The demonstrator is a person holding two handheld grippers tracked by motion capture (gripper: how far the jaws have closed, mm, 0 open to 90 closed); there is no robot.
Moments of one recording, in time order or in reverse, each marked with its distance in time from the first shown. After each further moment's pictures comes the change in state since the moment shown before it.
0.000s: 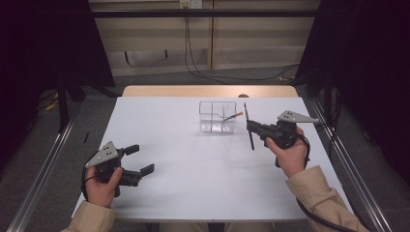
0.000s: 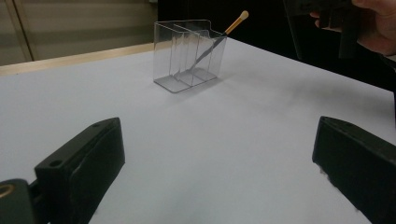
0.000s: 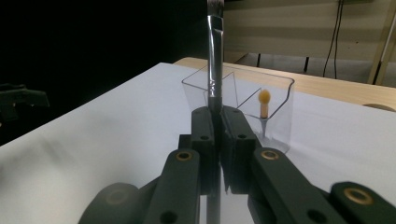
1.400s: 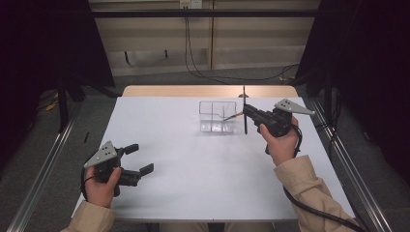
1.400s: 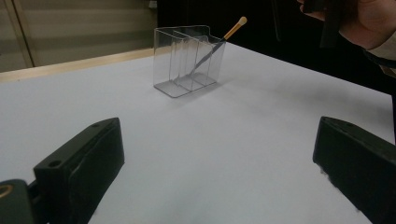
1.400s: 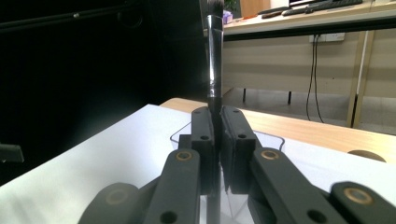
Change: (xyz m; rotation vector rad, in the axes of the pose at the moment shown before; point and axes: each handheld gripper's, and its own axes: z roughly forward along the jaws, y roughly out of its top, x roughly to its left) left arm 0.000 0.001 -0.002 -0.016 -0.003 0.005; right arm 0.003 0.025 0.021 -0.152 -0.060 0.006
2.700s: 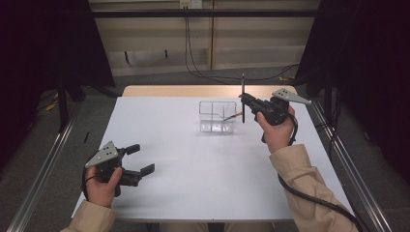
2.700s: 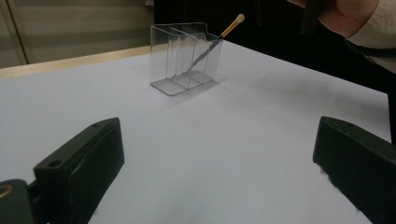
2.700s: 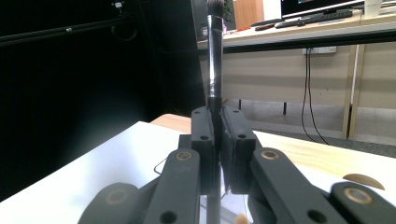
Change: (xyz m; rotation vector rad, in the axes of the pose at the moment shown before) left arm 0.001 -0.001 0.003 0.004 -0.011 -0.003; right arm -0.012 0.016 0.024 -0.038 -0.020 0.005
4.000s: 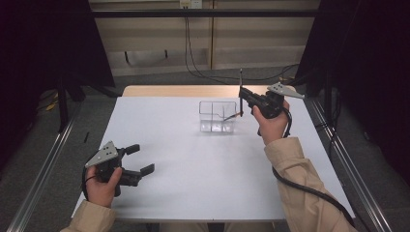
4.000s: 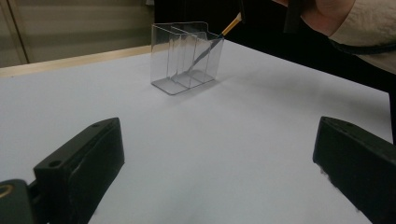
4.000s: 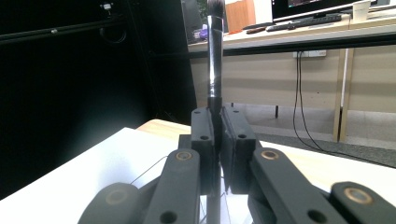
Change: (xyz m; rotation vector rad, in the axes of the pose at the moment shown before) left arm 0.001 -0.001 0.000 0.000 -0.002 0.001; right arm -0.013 -0.001 0.025 -0.010 -0.028 -0.005
